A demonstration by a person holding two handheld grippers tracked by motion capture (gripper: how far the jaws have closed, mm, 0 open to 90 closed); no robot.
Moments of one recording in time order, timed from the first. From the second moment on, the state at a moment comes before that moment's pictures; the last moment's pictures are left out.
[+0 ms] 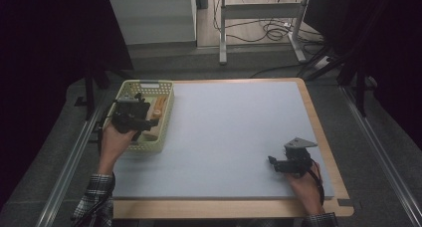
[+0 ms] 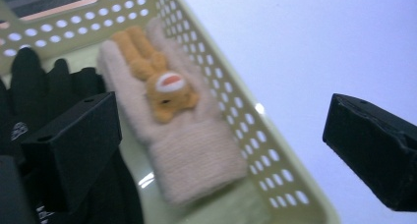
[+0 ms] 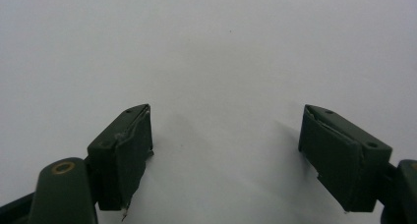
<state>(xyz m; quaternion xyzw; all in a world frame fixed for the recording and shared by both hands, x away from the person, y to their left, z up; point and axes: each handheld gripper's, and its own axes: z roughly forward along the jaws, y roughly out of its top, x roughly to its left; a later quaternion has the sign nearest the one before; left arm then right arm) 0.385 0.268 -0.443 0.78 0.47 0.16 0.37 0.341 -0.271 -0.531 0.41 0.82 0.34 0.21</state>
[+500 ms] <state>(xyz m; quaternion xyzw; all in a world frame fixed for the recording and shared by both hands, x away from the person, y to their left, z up) 0.367 0.226 -0.445 0.80 0.42 0.17 0.39 0.342 -0.271 -0.531 0.41 0.82 0.34 0.21</state>
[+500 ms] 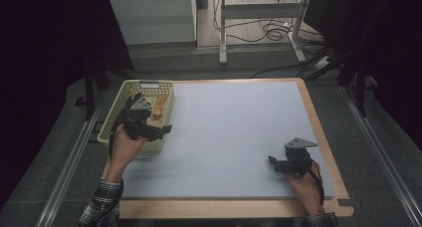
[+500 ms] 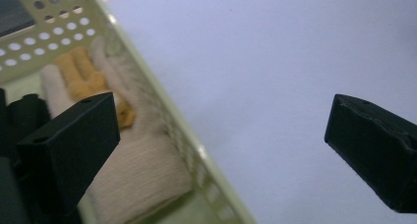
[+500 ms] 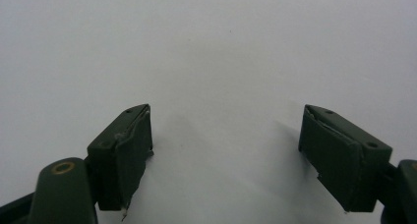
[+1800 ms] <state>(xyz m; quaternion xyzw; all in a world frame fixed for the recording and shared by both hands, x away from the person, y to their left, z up) 0.311 0.120 -0.528 0.86 0.32 0.11 0.39 0.341 -0.270 -0.531 0.41 0.82 0.34 0.22</state>
